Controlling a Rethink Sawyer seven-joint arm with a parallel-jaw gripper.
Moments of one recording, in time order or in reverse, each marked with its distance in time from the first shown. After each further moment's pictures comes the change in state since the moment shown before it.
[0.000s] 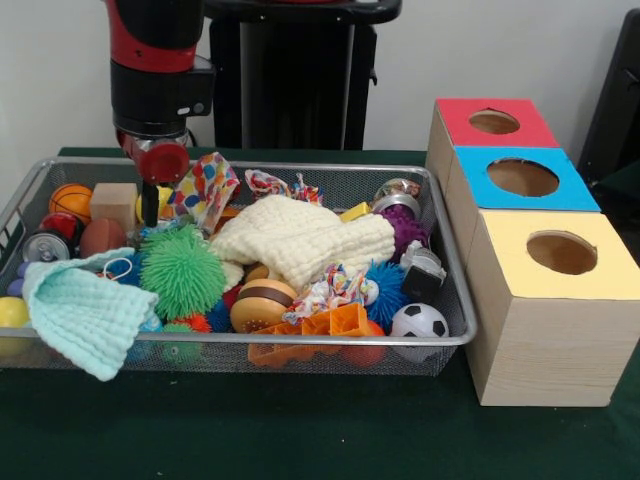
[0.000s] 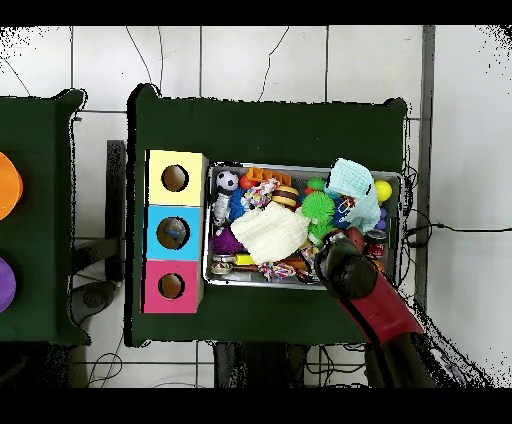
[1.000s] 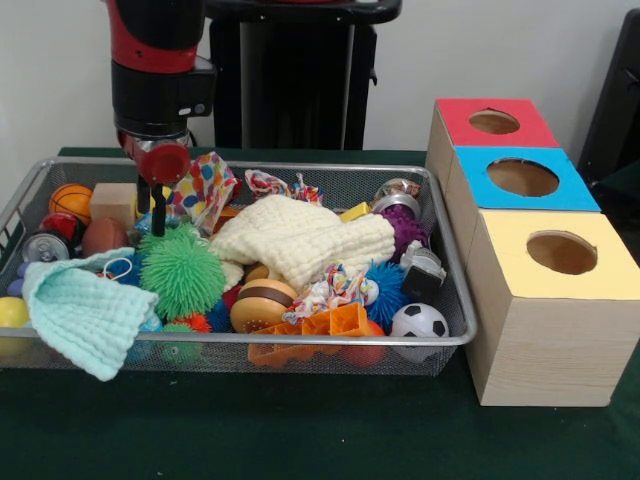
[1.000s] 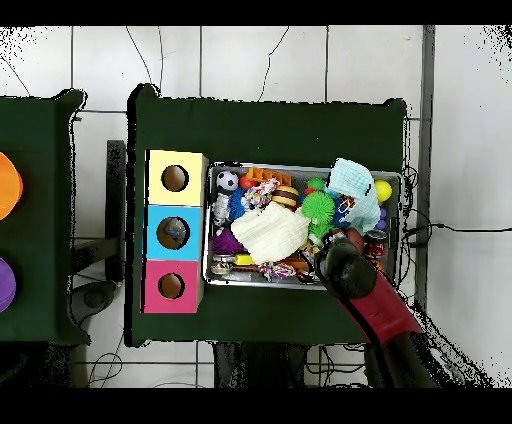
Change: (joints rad) arm -0.001 0.000 0.004 0.000 0.000 0.000 0.000
